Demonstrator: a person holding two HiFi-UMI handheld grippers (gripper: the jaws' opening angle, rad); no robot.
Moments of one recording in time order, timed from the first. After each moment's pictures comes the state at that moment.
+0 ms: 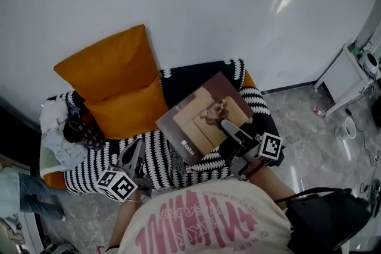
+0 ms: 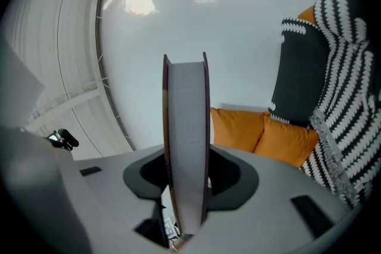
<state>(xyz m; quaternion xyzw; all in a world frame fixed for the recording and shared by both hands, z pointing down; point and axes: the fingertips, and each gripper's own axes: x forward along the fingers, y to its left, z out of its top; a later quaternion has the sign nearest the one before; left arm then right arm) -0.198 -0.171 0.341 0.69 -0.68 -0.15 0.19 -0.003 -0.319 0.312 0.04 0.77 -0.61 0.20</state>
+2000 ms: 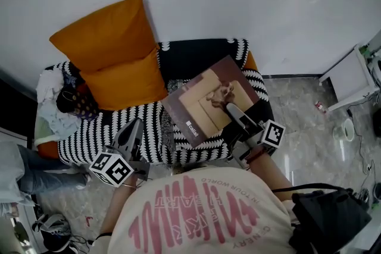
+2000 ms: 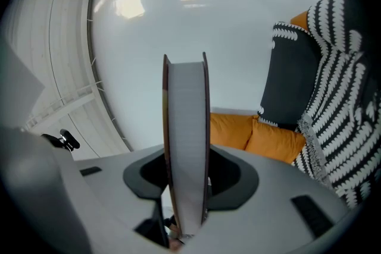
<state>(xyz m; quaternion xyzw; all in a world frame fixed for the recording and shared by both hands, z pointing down) -0.191 -0.157 0.346 0.66 -0.70 -0.16 0.21 0.001 -0.324 0.343 0.02 0.76 -0.62 0.17</state>
